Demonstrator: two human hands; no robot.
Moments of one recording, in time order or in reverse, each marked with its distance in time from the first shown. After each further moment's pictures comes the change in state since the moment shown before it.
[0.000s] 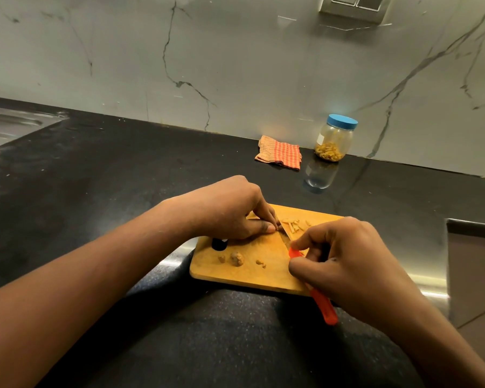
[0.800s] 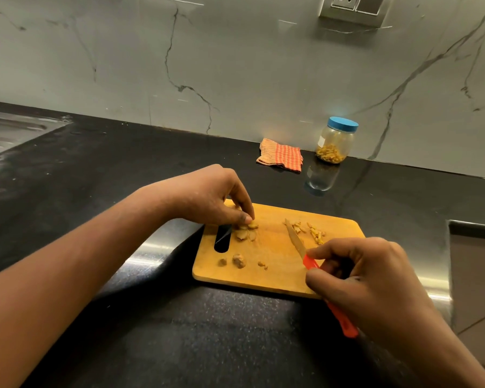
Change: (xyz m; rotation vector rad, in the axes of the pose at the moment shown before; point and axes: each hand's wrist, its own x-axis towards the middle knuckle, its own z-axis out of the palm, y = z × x) left_hand -0.018 -0.025 -0.022 -0.113 0.022 -0.091; right_hand -0.022 0.012 0.000 0.074 0.120 -0.023
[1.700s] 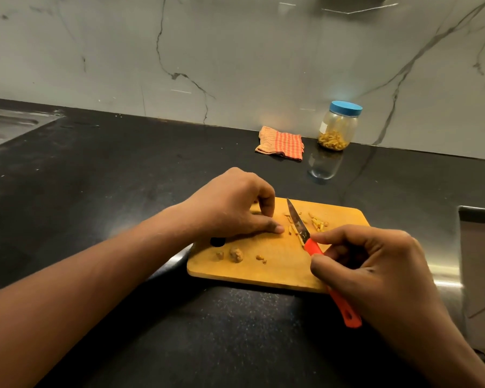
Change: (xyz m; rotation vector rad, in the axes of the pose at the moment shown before) left_hand 0.017 0.023 0.037 0.039 0.174 0.066; right_hand -0.001 0.011 0.005 0.140 0.113 -0.003
